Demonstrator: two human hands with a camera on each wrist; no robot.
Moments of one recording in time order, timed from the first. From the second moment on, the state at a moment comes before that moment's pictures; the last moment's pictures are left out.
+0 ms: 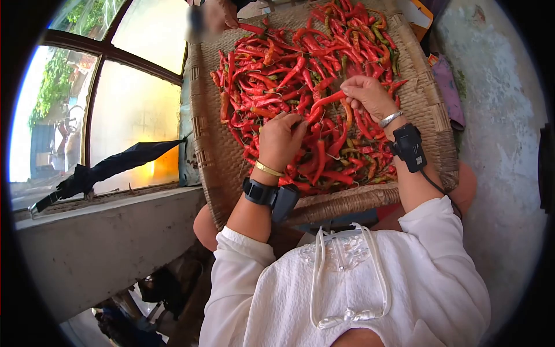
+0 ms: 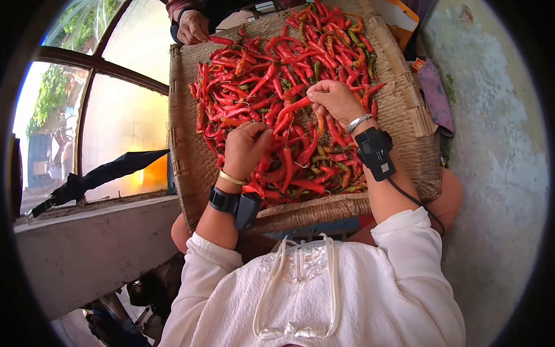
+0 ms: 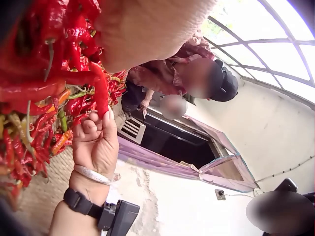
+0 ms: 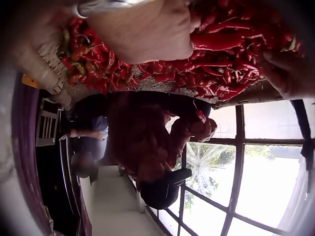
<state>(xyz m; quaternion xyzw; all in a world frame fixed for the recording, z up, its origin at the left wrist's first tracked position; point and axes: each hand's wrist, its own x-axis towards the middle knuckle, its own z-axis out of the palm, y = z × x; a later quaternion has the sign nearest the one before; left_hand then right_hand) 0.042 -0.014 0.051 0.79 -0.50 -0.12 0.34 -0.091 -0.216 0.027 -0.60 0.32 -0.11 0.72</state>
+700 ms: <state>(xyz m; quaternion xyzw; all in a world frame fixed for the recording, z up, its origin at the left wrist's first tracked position) 0.037 -0.013 0.054 0.77 -0.54 -0.10 0.31 -0.070 -0.147 0.045 -0.71 0.18 -0.08 0.68</state>
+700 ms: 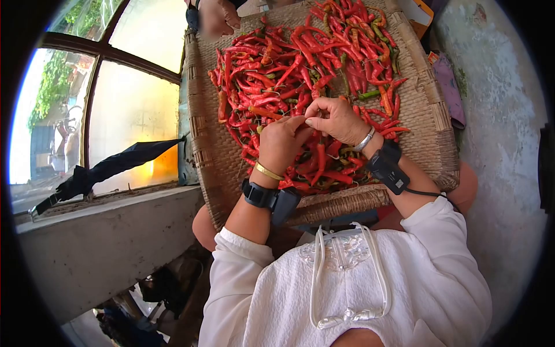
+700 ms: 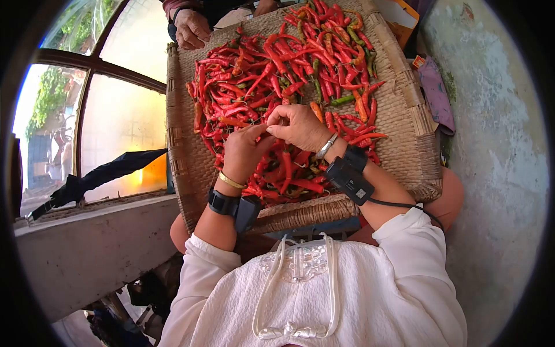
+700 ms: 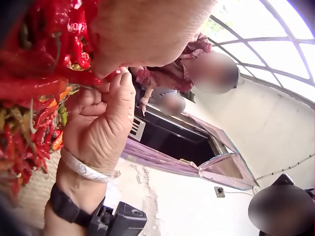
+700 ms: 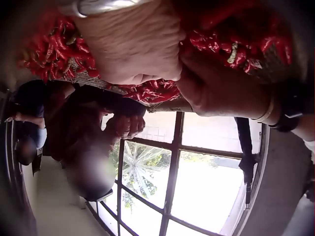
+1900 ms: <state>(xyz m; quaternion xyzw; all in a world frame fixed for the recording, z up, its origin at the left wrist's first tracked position) 0.033 -0.019 0.037 0.80 -0.55 -0.12 0.22 -0.066 -0.170 0.000 -0.94 0.17 -0.11 0.28</state>
